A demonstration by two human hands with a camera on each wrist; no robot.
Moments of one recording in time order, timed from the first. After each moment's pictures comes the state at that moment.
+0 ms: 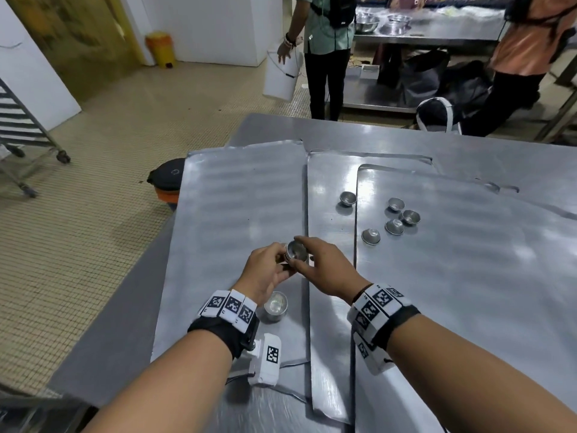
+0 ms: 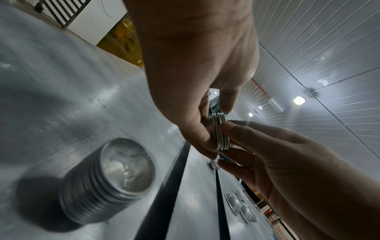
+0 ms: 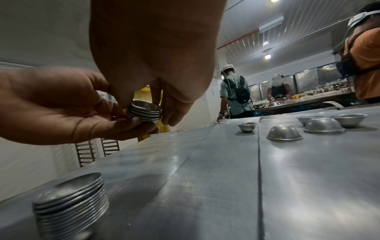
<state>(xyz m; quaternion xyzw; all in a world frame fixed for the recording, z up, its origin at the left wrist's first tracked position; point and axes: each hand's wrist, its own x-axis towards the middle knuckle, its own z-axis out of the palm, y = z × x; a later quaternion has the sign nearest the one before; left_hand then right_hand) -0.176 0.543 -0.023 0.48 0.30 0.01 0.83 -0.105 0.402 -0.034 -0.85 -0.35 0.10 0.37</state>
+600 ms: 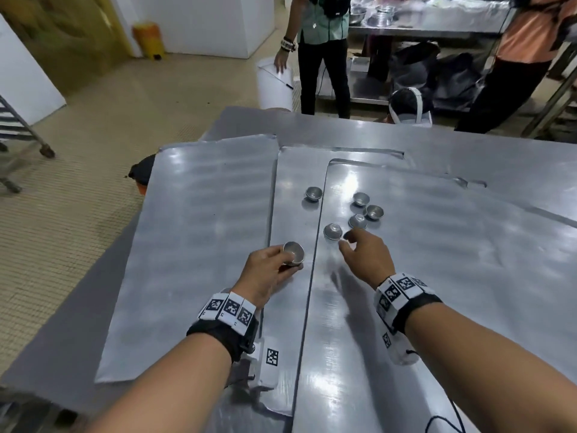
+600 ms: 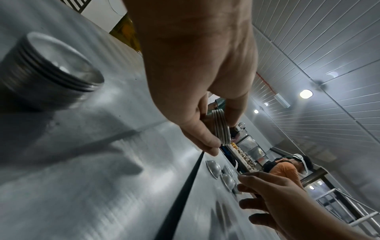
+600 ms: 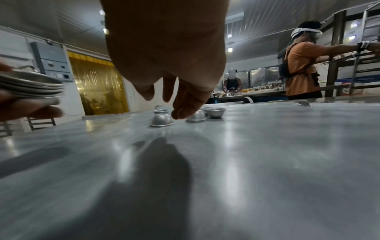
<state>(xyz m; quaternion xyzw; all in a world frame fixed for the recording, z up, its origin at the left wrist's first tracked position) -0.151 0.452 -0.032 0.50 0.31 0.02 0.81 -0.033 0.258 -0.050 -0.95 -0.15 0.05 0.28</state>
